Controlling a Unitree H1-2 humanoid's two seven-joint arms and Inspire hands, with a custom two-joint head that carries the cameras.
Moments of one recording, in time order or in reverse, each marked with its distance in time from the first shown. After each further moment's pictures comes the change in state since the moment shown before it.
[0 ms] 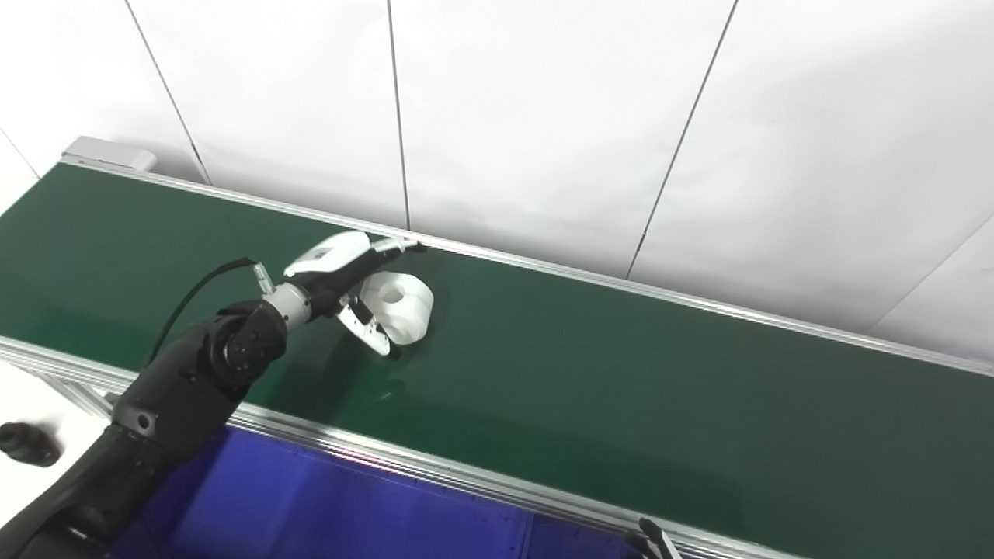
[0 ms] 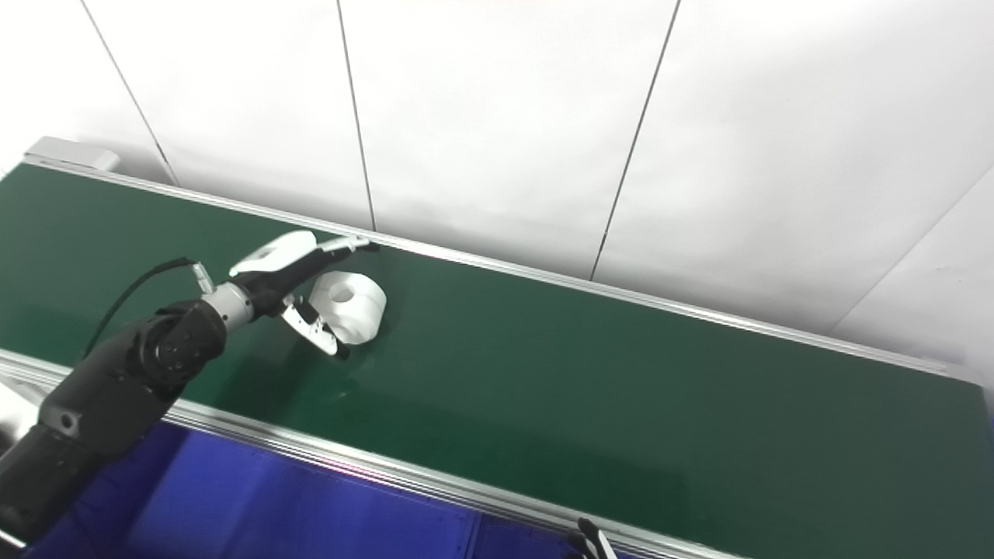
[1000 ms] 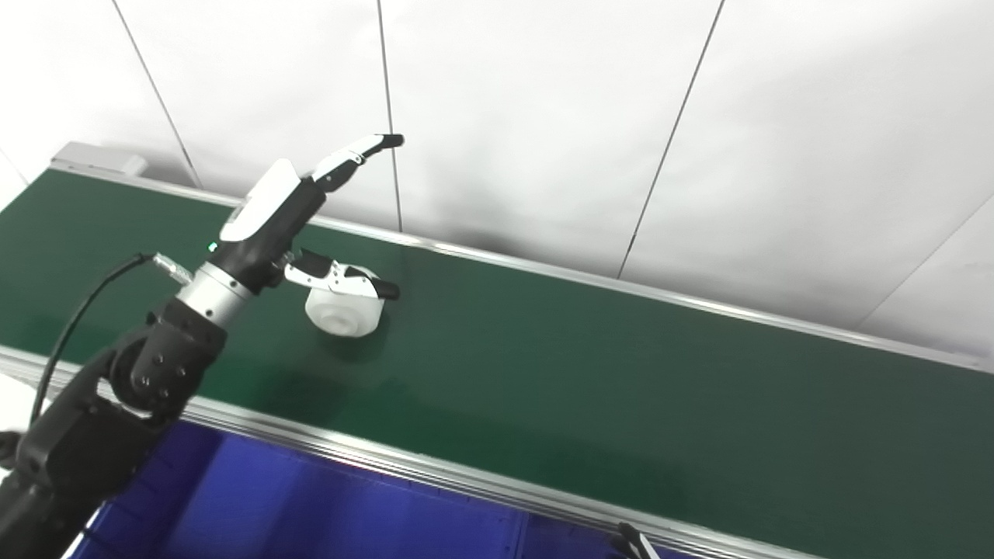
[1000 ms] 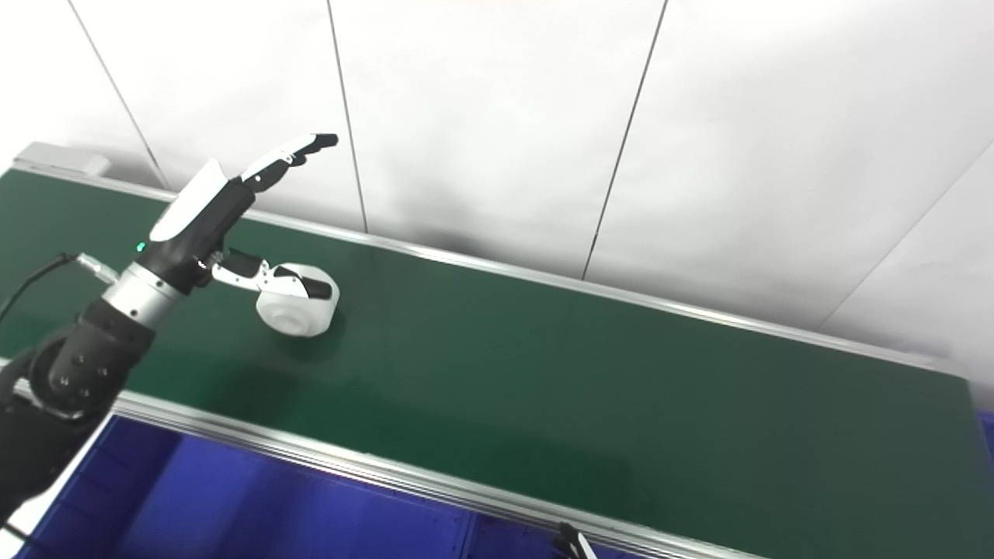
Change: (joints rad) left arm 0.079 0.087 0.127 -0.307 -0.260 -0.116 0.230; right arm 0.015 0.046 -0.066 0.042 -0.058 0.000 0.086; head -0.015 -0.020
